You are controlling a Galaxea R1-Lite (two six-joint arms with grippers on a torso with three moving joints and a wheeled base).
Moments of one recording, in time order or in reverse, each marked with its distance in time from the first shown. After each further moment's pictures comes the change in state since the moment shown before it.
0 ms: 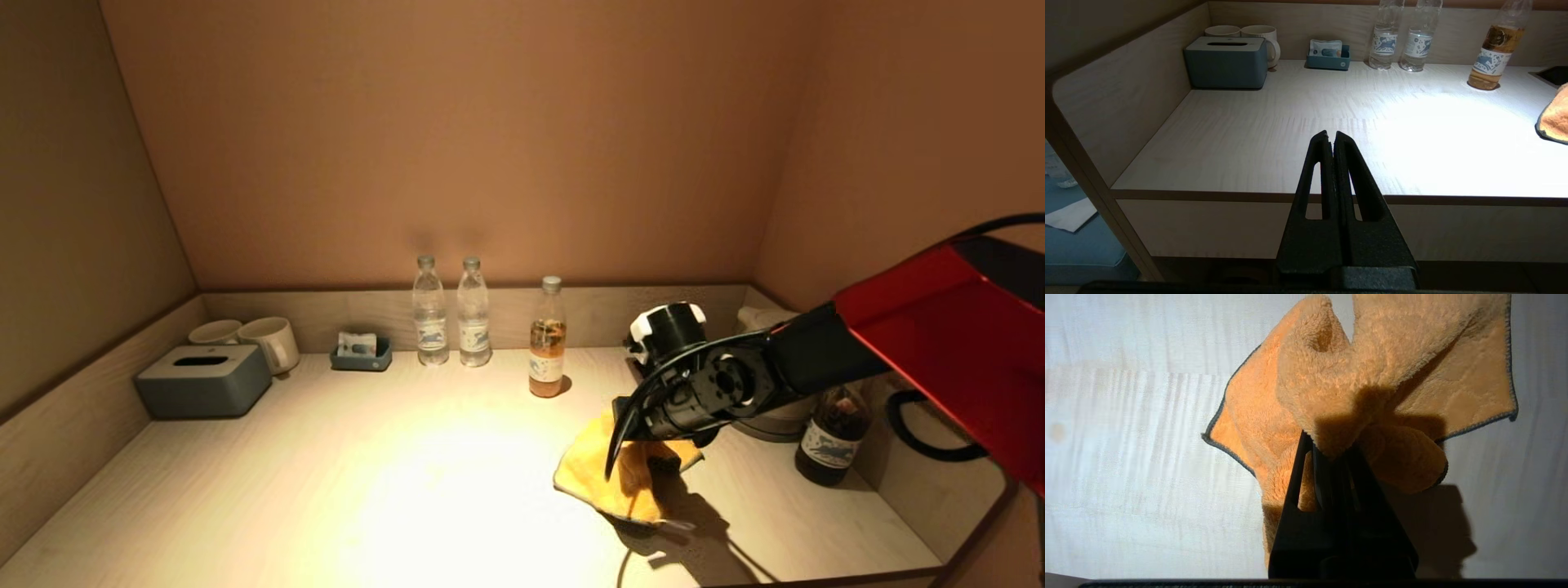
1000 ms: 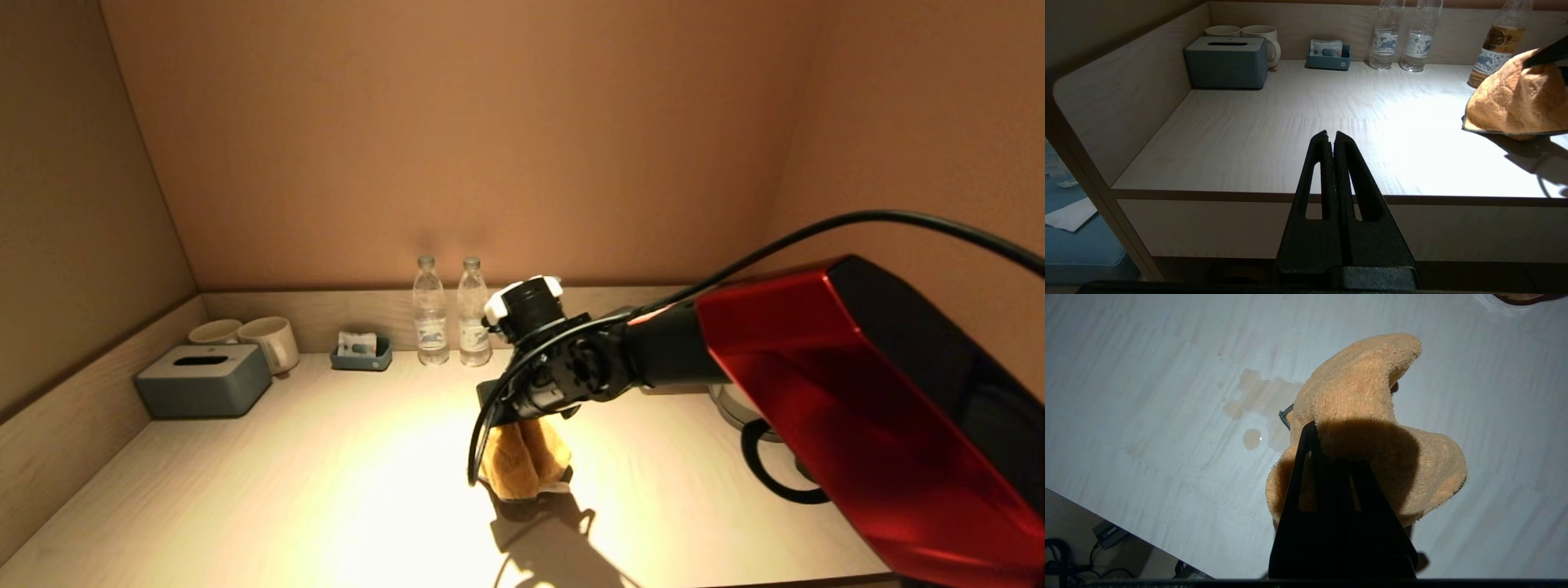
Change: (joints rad) left arm 0.000 0.000 0.000 0.000 0.000 -0.001; right arm 0.310 0.175 -0.455 0.154 -0.014 -0.024
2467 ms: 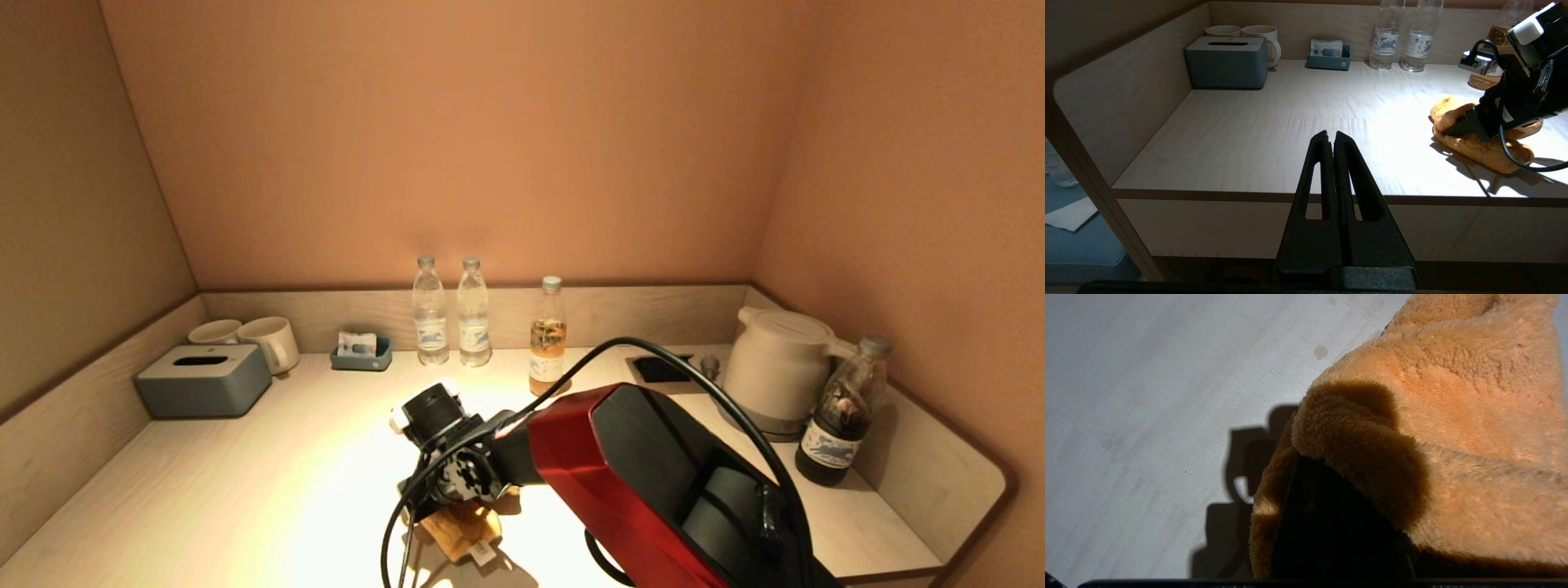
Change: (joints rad) left arm 0.000 0.000 0.000 0.000 0.001 0.000; right arm 0.169 0.365 -0.234 -0.048 0.008 -0.077
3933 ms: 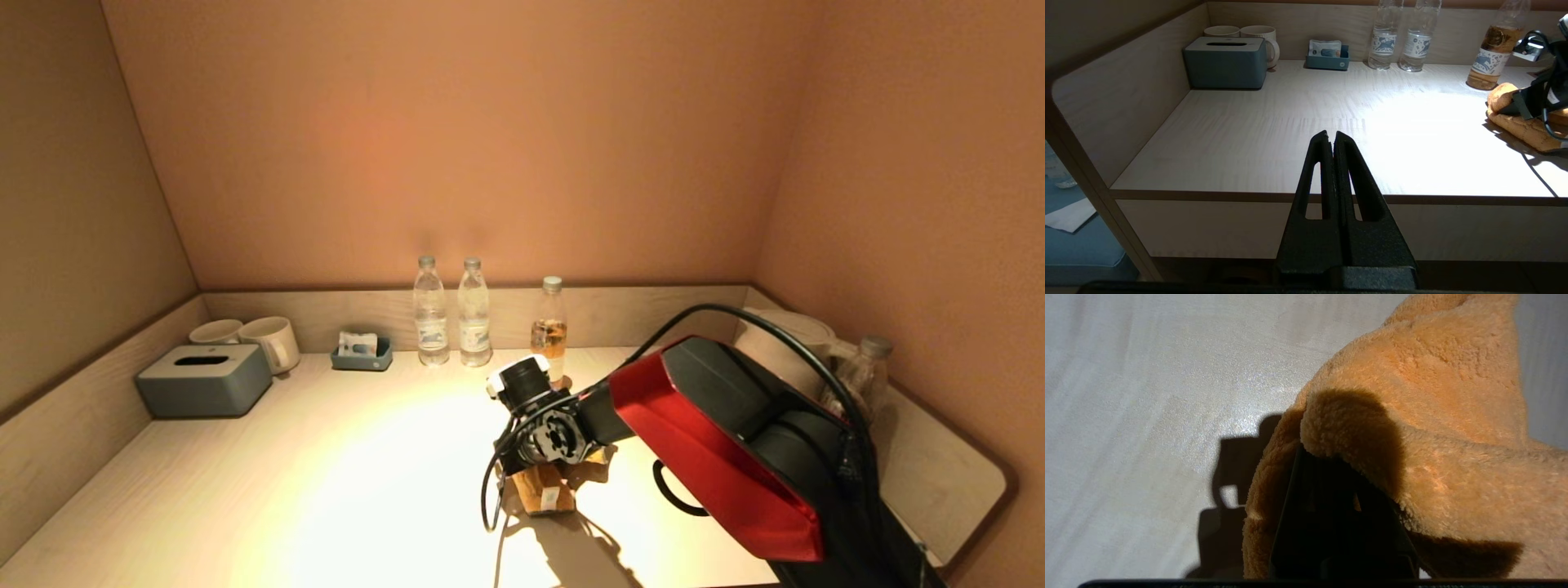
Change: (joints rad) left arm -0.001 0.000 0.000 0.000 0.000 0.000; right arm -0.226 -0.107 0.261 -0.156 -0.166 -0.071
